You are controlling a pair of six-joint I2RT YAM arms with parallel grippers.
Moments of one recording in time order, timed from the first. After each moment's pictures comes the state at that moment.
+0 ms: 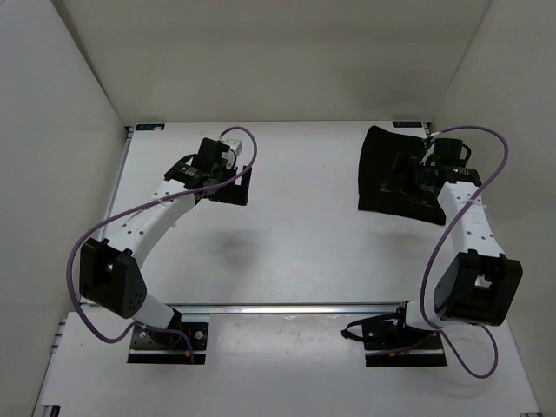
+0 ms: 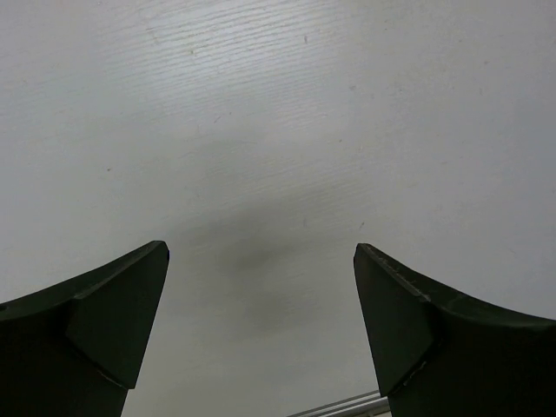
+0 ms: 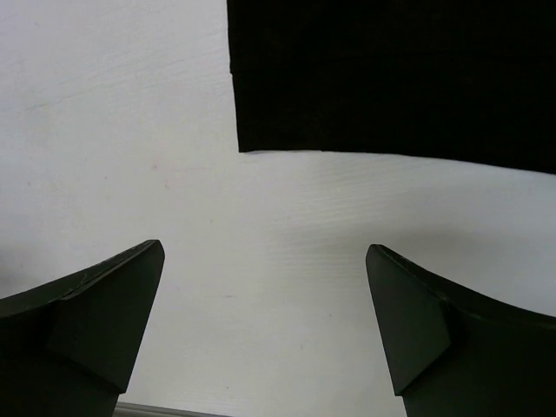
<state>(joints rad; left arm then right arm) -0.44 1.50 1.30 -0.71 -0.03 -0.18 -0.17 1.39 1.19 -0.70 -0.26 0.20</state>
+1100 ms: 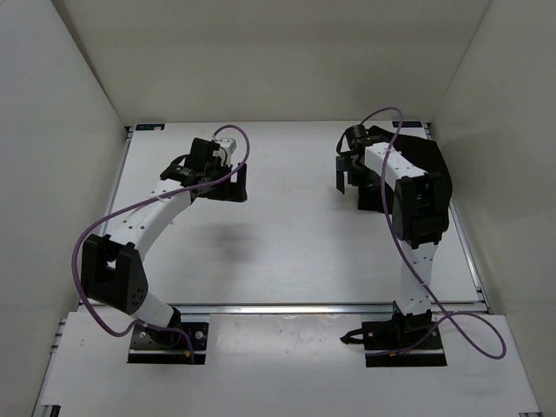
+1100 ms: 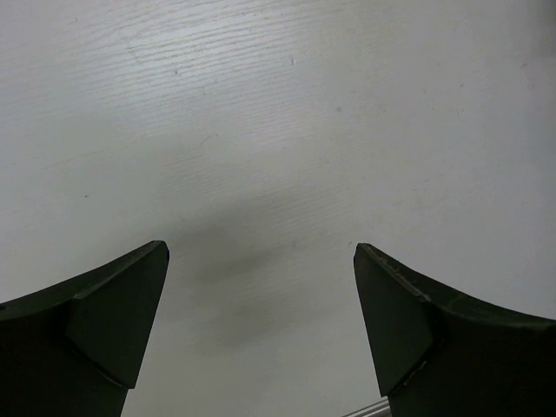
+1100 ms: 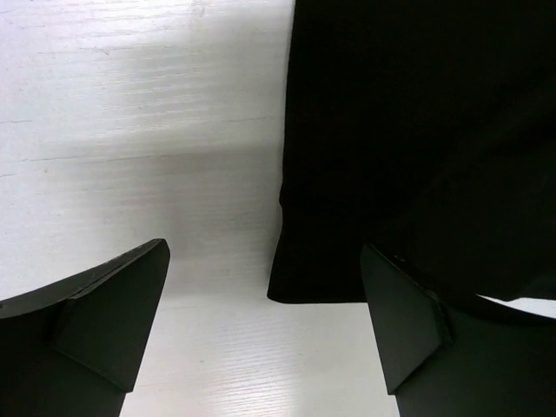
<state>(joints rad) -0.36 1.52 1.25 -0.60 0.09 -0.18 0.21 2.11 1.69 -0.81 0.20 0.20</state>
